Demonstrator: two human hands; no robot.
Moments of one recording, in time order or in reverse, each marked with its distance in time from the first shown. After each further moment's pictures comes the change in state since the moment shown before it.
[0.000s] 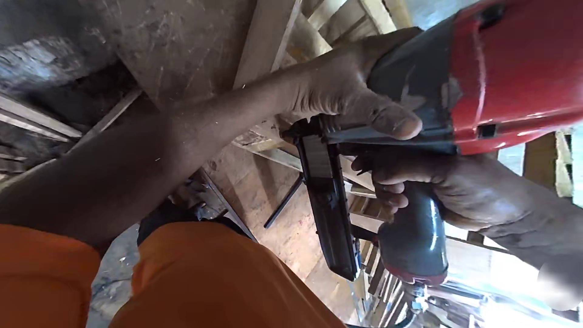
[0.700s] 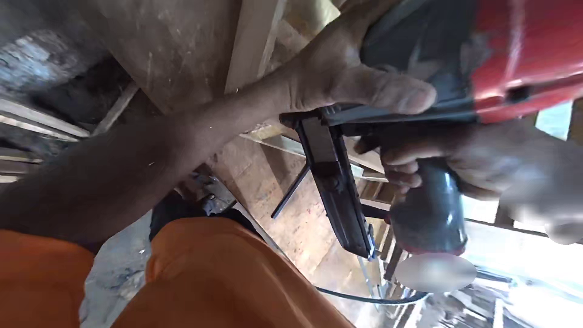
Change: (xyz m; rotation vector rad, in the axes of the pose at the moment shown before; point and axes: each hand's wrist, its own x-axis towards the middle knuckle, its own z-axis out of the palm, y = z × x) left_hand -0.013 -0.025 0.014 0.083 0.253 0.158; right_hand 0.014 -0.002 -0.006 -0.119 -0.026 0.064
